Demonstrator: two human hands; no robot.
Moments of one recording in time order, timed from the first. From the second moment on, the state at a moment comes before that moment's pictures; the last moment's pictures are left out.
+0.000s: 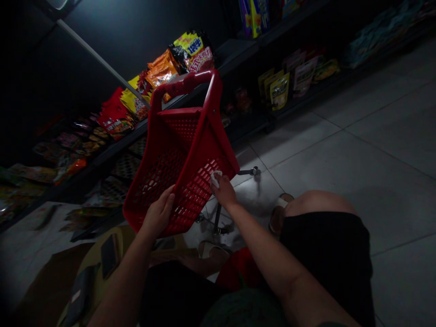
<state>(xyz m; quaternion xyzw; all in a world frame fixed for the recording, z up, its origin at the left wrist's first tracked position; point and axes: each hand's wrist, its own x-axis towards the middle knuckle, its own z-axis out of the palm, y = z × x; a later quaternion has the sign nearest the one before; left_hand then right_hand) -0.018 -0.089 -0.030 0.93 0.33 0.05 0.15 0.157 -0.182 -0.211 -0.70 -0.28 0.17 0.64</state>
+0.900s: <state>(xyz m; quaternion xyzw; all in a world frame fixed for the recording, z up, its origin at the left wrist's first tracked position) -0.014 -0.089 -0.032 0.92 0.34 0.07 0.19 0.127 -0.175 -0.188 -0.65 -0.28 0.17 0.69</state>
